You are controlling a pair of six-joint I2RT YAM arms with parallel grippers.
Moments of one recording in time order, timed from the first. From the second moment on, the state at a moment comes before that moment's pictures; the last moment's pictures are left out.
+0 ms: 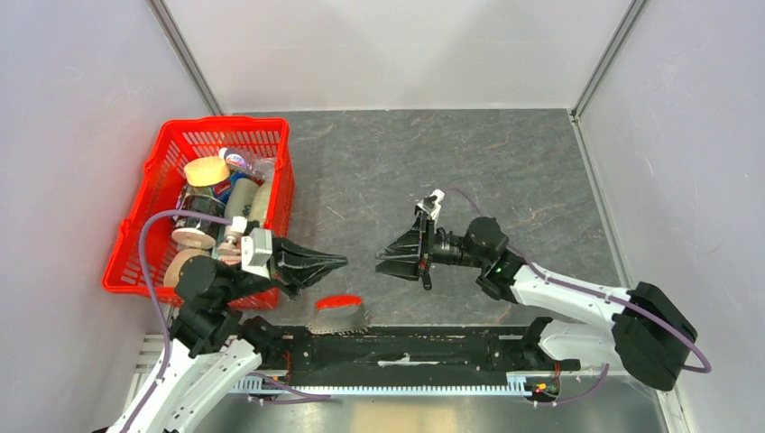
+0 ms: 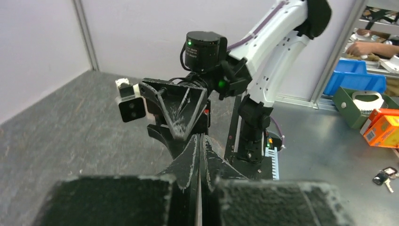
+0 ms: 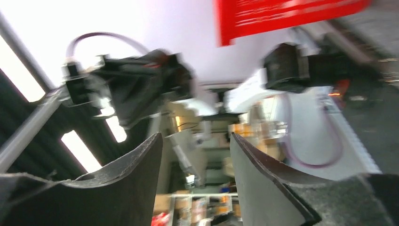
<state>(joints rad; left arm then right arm) -0.58 0.36 0.66 0.01 0.75 -0.24 0.86 1.18 0.52 0.86 -0.60 1.79</state>
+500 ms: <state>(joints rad) -0.58 0.31 0.75 -0.43 0.45 -0.24 0.92 1.10 0.70 -0.21 -0.33 1.03</state>
